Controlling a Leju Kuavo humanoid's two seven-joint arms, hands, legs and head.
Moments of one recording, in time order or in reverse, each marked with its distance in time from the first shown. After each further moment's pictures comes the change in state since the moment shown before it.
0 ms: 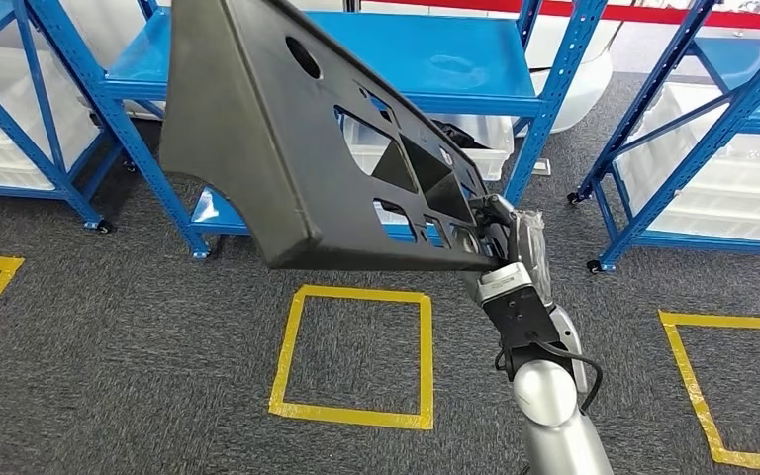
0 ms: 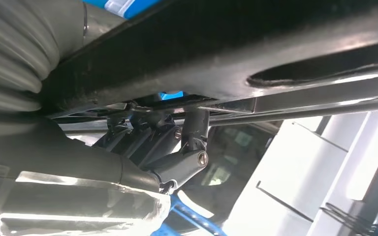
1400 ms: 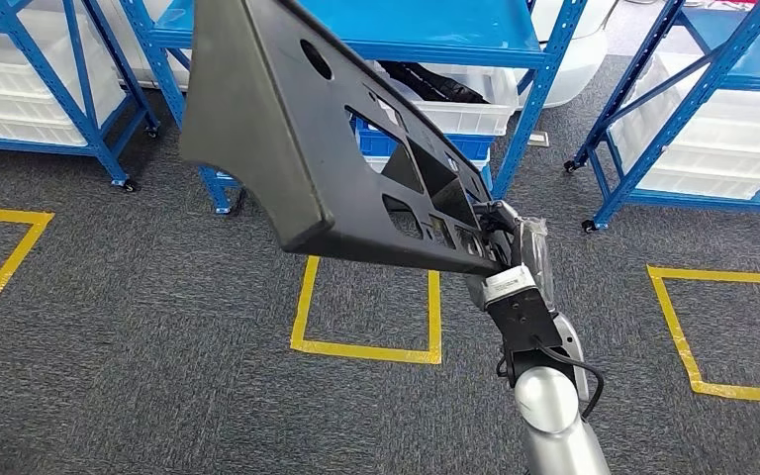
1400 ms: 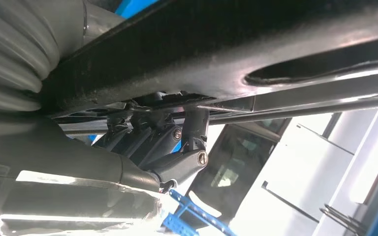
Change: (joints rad) left arm 0.000 -0.006 0.032 0.000 -0.031 0.014 -0.021; right arm 0.024 0.007 -0.011 -0.013 0.005 -0.008 0.015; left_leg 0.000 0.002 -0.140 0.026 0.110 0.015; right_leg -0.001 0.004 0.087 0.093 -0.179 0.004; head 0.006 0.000
